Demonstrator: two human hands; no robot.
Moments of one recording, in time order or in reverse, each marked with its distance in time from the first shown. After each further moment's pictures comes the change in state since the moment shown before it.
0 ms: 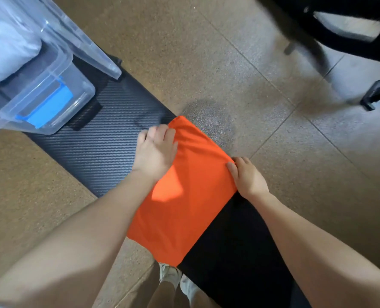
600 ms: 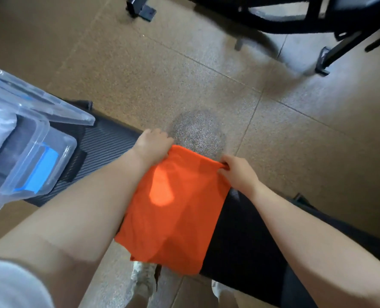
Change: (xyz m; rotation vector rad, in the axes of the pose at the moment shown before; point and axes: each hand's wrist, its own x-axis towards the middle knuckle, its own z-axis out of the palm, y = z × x) left_hand 0.086 0.029 -0.041 0.466 -0.484 0.491; right_hand -0.020 -0.011 -0.039 0.124 0.103 0.003
